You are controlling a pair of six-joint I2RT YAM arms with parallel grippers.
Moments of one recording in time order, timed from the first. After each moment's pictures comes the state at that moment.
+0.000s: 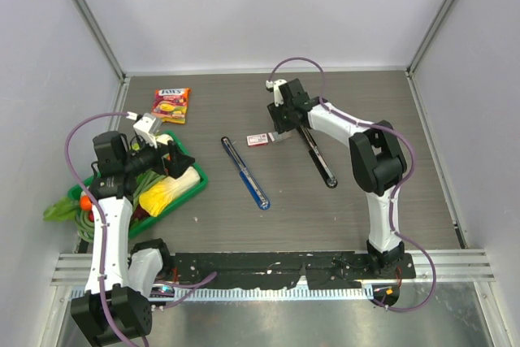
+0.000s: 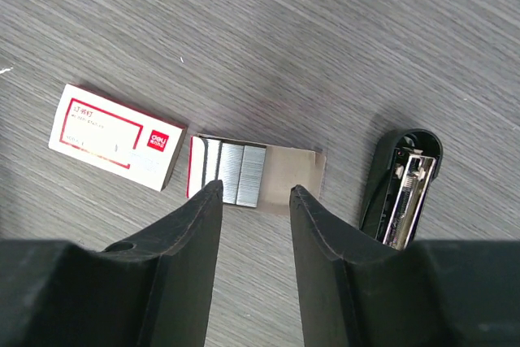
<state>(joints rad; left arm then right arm) 0.23 0.85 0.76 -0.46 0.84 0.16 0.51 2.07 1.59 -0.37 -0.03 -0.01</state>
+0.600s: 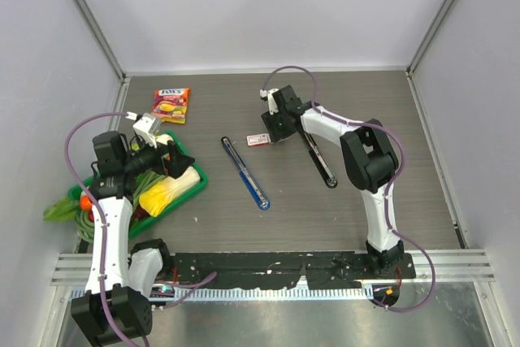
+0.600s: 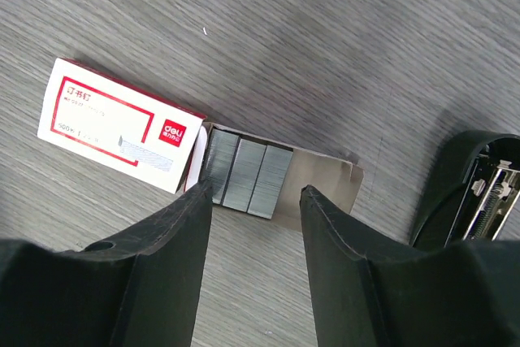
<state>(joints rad) 0.23 0.85 0.76 -0.46 0.84 0.16 0.54 2.14 1.59 -0.39 -0.05 -0.01</state>
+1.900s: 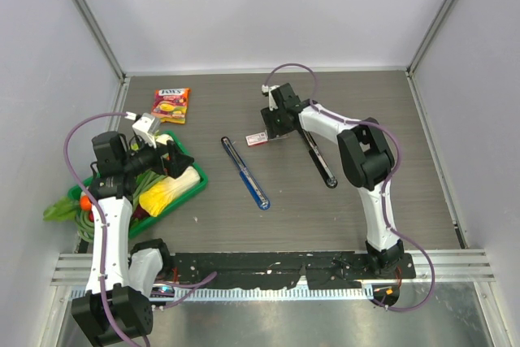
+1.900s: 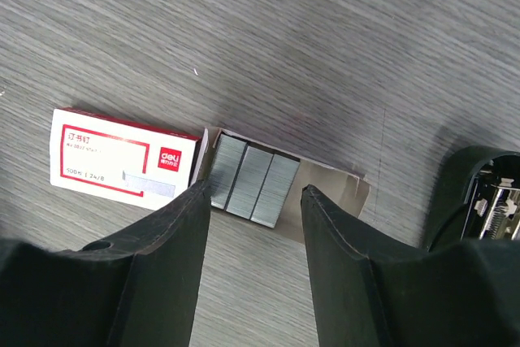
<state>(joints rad) 0.24 0.85 0.76 -0.46 0.84 0.16 0.54 2.19 1.66 -0.39 -0.03 0.08</state>
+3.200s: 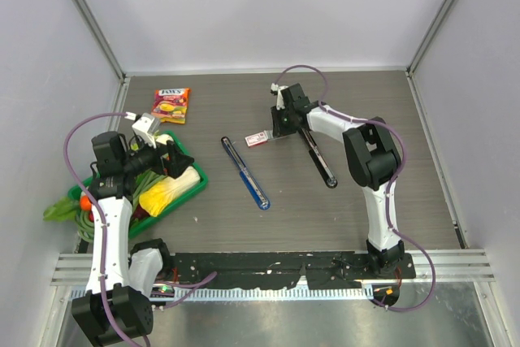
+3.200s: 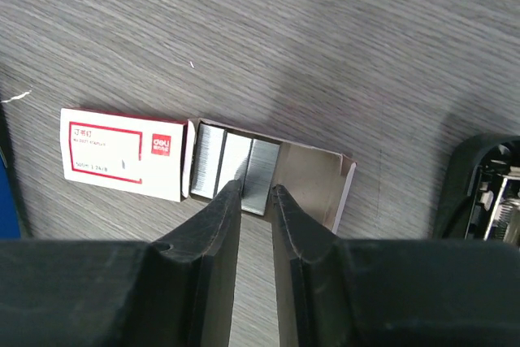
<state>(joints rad) 0.24 0.85 0.76 -0.46 0.85 0.16 0.48 2.16 1.58 -0.31 -0.17 0.16</state>
